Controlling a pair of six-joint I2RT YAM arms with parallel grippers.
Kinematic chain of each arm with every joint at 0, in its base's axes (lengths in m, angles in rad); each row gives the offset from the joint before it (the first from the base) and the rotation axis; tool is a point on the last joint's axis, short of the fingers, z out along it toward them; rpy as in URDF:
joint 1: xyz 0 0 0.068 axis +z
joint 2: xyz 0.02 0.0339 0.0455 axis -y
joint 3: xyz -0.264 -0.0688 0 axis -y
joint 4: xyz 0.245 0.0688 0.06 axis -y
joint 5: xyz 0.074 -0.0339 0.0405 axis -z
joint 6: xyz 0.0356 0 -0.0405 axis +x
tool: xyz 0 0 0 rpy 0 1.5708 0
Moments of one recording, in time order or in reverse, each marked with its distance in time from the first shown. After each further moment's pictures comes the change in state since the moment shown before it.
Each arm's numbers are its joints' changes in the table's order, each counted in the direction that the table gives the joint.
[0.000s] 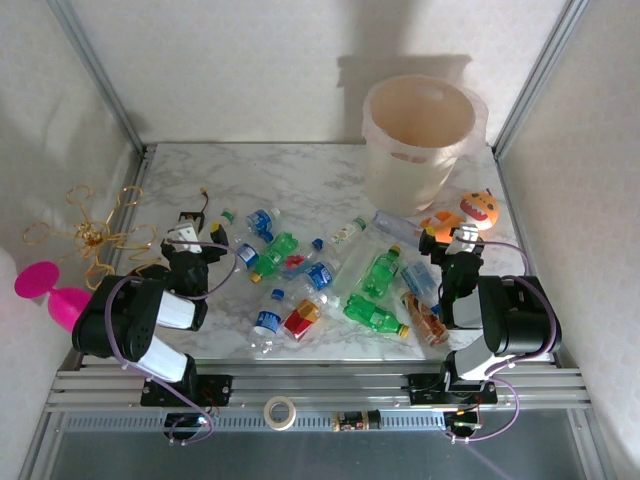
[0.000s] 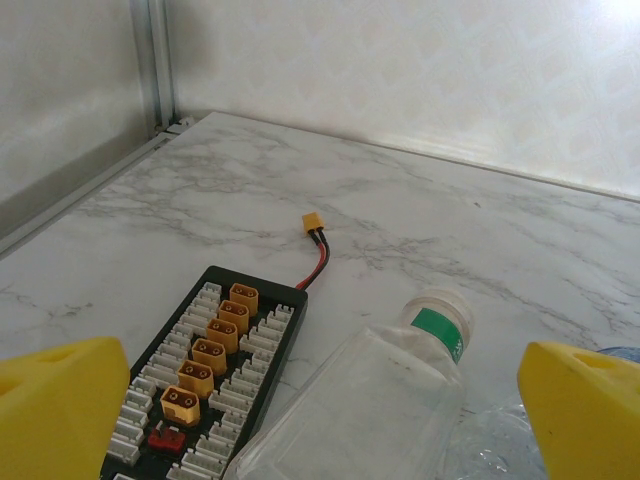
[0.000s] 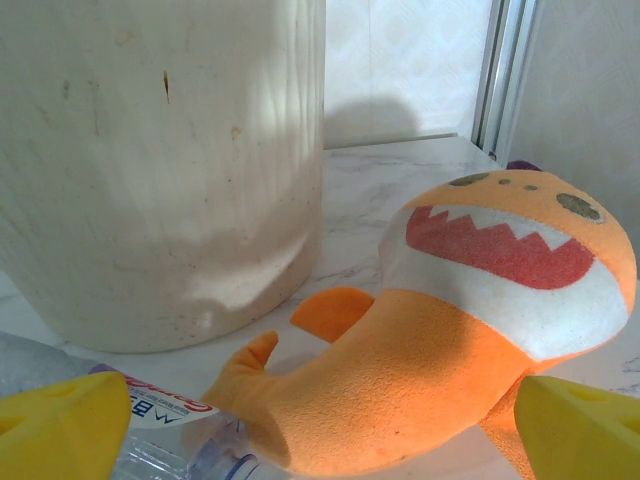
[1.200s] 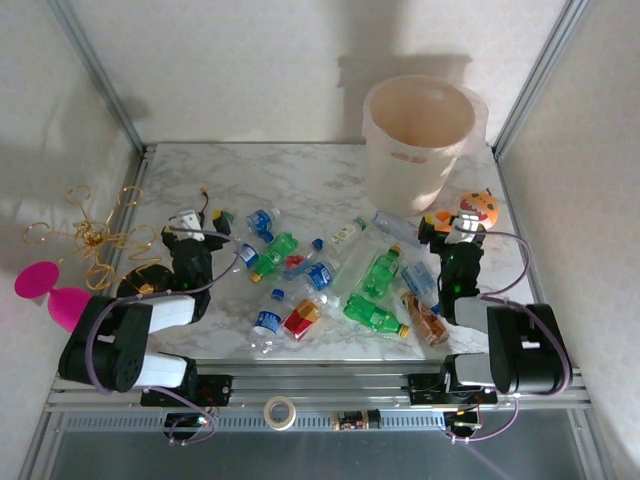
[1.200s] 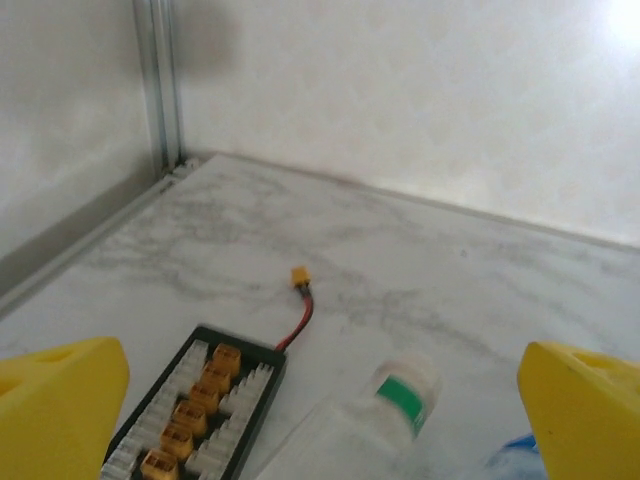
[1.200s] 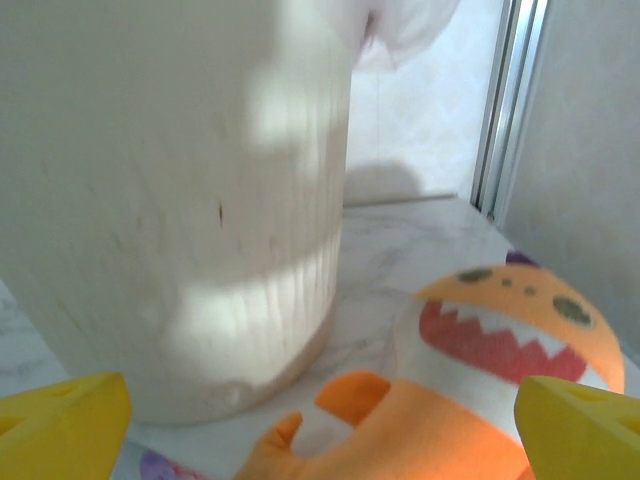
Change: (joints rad) left arm -0.094 0.197 0.145 -0.315 -0.136 -0.001; right arm 0.071 0.248 0.100 -0.277 0.079 -0.011
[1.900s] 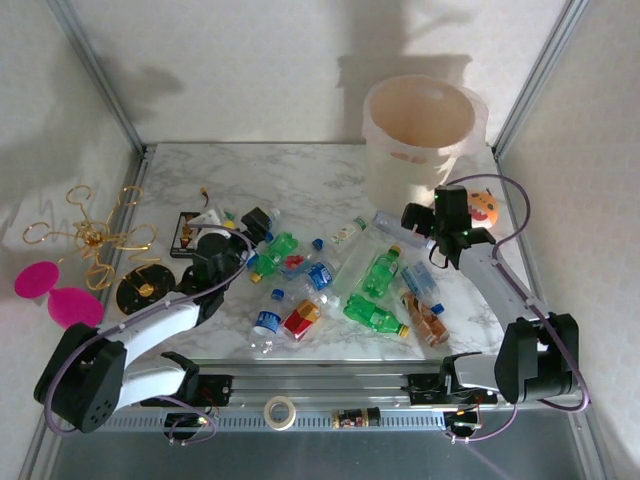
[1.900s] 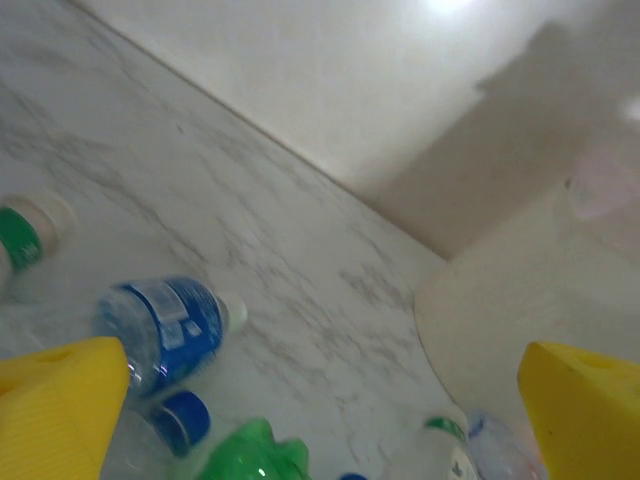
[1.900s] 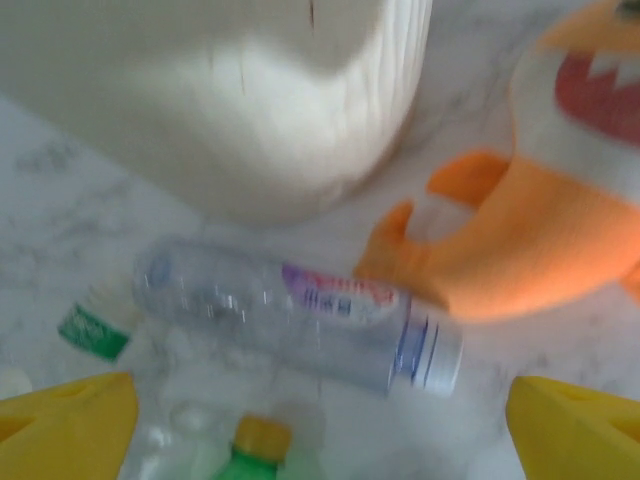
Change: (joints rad) left arm -0.278 0.151 0.102 -0.347 0.159 -0.602; right arm 0.113 -0.005 0.640 -1.384 -0.088 0.346
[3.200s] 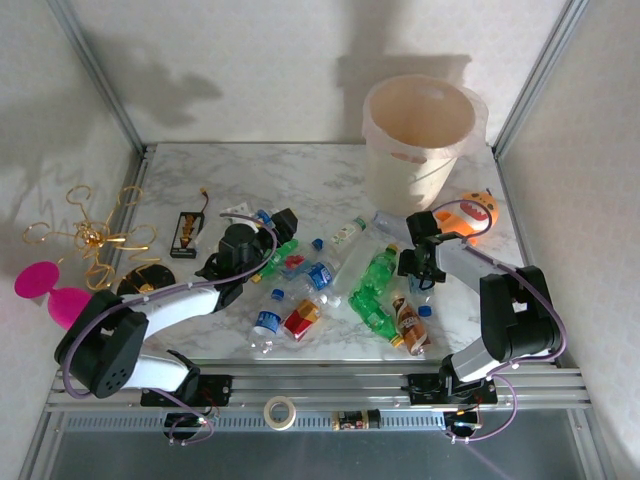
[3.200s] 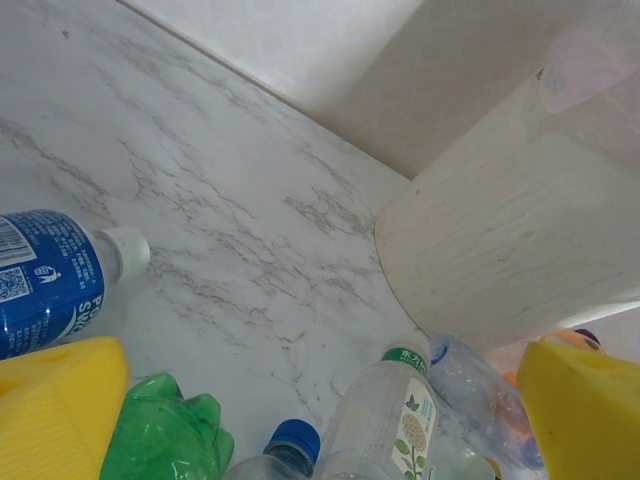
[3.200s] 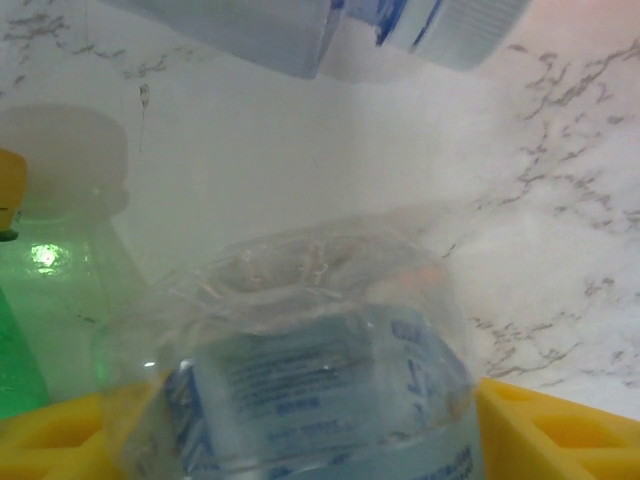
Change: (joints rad) left arm -0.093 -0.171 0.125 -0.016 0.053 0.004; right arm 0.066 -0.230 -0.104 -0.132 0.052 -0.013
